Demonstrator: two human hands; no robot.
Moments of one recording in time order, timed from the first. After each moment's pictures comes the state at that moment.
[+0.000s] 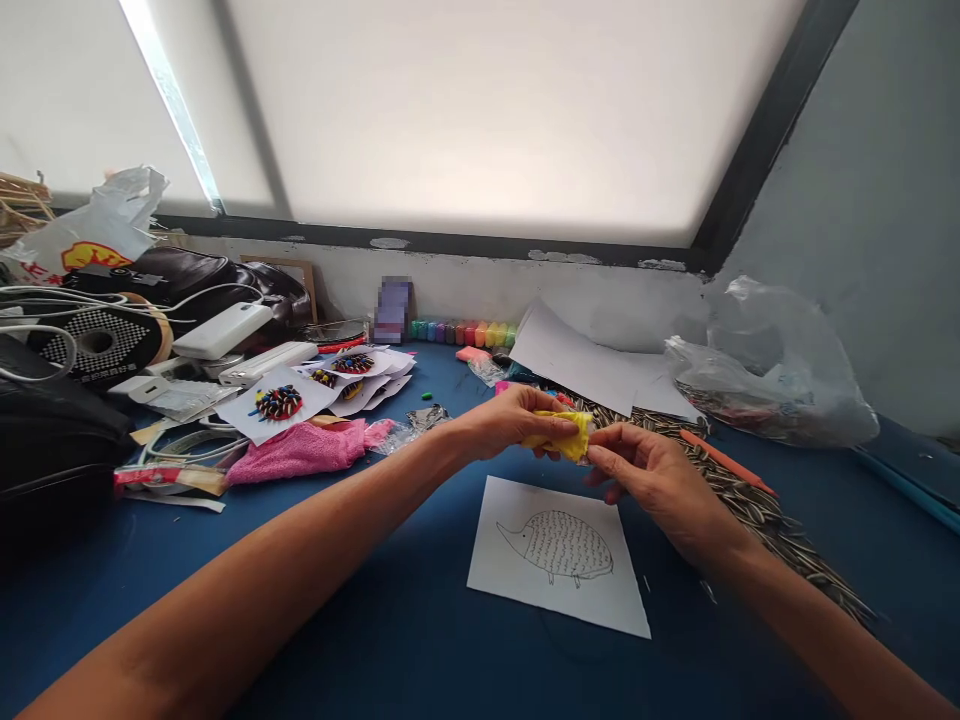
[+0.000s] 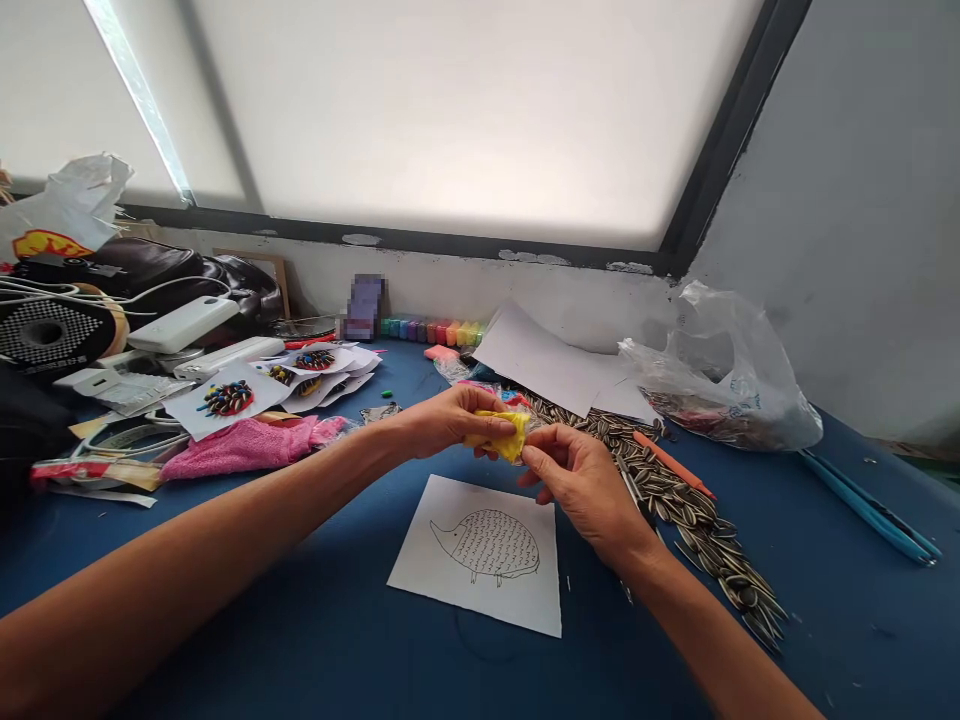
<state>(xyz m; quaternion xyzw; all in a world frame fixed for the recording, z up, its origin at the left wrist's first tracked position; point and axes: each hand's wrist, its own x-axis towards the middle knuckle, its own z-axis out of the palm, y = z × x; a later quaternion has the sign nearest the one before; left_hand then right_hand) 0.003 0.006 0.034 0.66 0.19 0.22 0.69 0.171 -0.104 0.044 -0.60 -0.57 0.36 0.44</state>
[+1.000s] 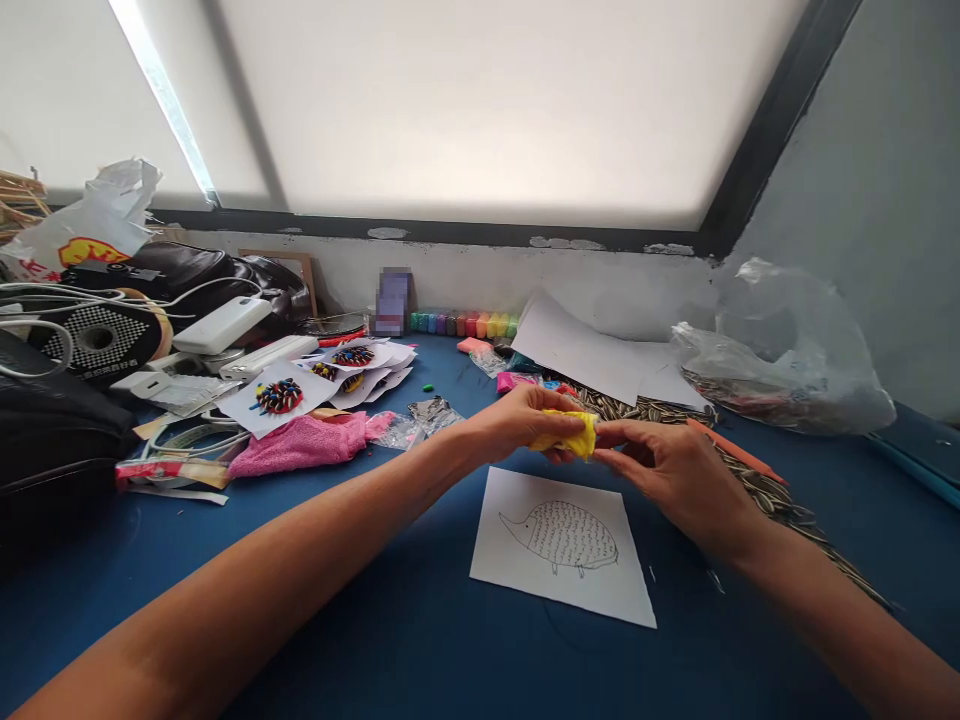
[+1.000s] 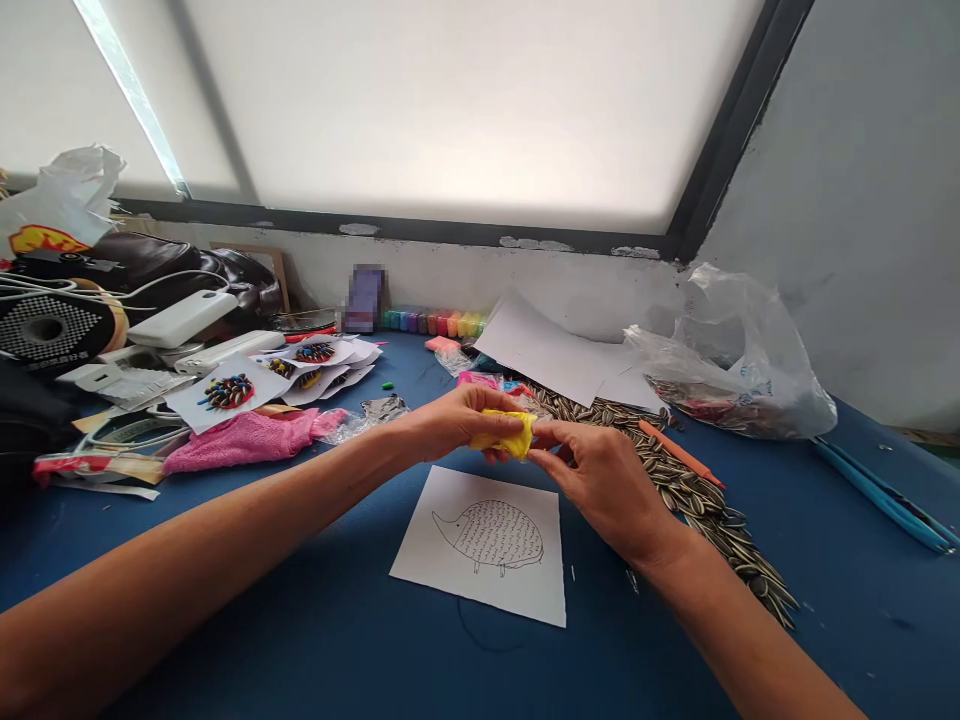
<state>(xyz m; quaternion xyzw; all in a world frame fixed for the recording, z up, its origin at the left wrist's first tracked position) 0.009 -0.004 0.028 0.64 0.21 0.22 0.71 0.185 -0.104 0.045 -0.58 -0.72 0.16 0.35</state>
